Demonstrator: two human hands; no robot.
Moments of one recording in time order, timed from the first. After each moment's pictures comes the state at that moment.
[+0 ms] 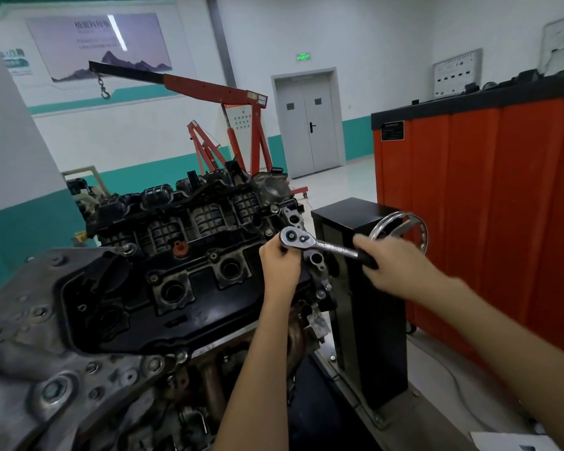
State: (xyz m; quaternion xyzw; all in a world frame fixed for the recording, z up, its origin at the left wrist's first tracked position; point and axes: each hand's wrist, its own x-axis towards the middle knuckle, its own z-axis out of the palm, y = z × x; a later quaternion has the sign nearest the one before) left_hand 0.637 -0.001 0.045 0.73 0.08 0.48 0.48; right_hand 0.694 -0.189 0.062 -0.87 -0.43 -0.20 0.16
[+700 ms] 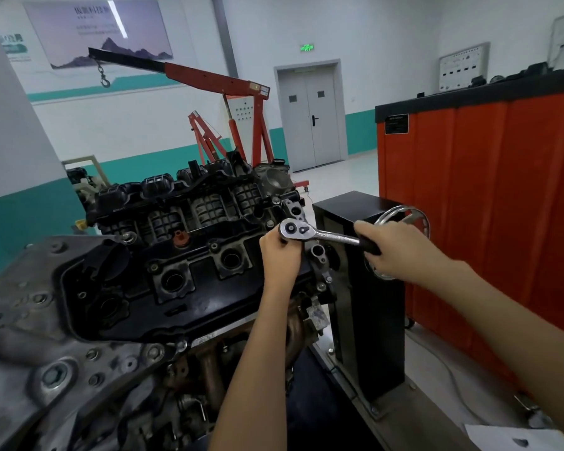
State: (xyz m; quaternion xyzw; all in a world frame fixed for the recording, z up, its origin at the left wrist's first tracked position) left_hand 0.634 -0.003 0.047 0.72 0.07 0.48 0.50; right_hand 0.704 -0.190 0.071 -0.85 -0.45 -0.23 0.13
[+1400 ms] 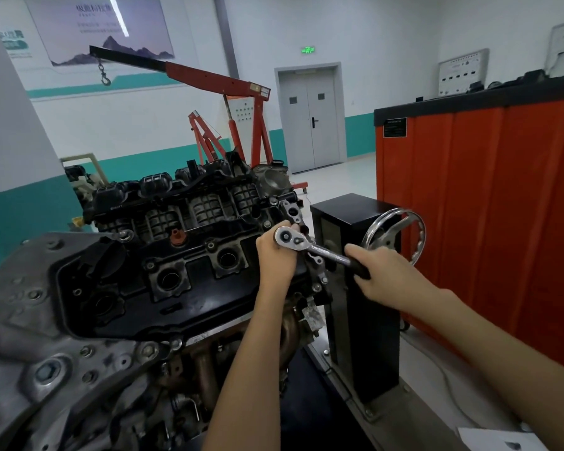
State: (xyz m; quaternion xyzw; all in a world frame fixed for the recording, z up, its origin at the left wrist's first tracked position) left_hand 0.640 0.001 0.048 0.73 0.06 0.47 0.50; right_hand 0.684 -0.185 0.045 -0.85 -0.46 -0.13 0.22
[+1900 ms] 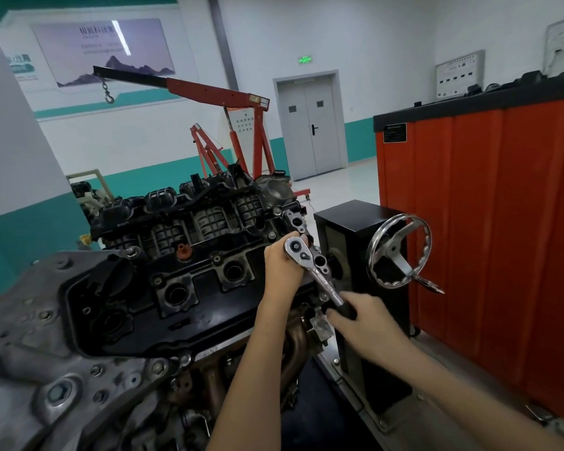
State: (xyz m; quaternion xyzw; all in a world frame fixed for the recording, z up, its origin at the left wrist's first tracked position) left_hand 0.635 0.002 0.051 0.77 0.04 0.44 0.46; right_hand 0.621 -0.161 0.015 -0.79 -0.34 0.02 0.51
